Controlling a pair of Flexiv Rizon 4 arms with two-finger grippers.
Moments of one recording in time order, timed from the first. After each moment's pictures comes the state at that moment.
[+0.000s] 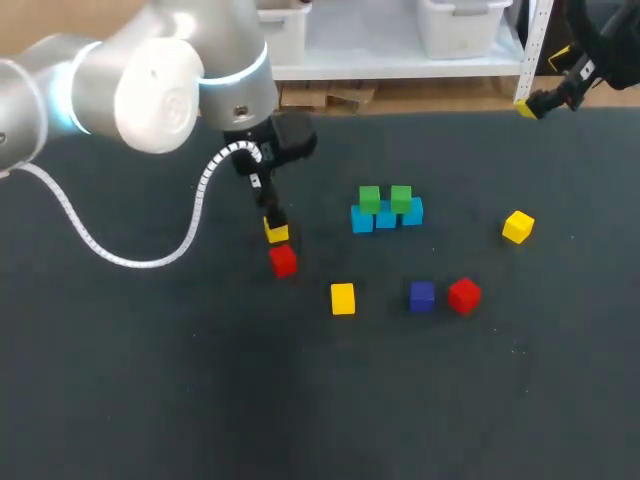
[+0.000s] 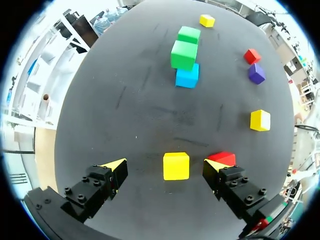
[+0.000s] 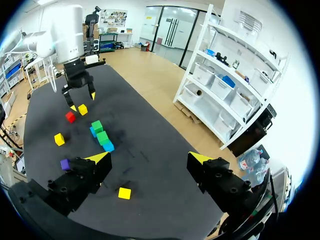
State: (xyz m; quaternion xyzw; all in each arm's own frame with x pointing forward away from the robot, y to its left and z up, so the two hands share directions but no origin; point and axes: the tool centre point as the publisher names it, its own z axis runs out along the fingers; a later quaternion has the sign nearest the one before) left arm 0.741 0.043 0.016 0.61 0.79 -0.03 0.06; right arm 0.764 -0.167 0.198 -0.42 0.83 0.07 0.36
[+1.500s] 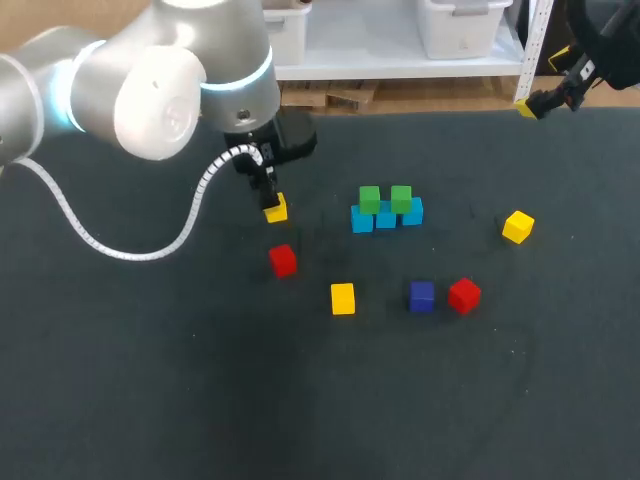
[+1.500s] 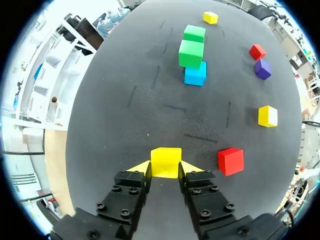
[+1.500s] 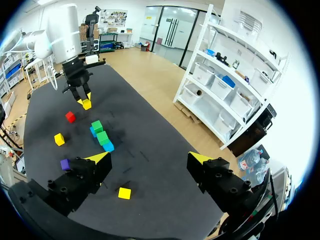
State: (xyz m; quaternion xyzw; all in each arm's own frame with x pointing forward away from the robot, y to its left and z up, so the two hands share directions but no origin) left arm 0.750 0.047 0.023 0.61 0.78 0.02 0.08; right arm 0.764 -0.167 0.198 -0.42 0.83 0.07 0.36
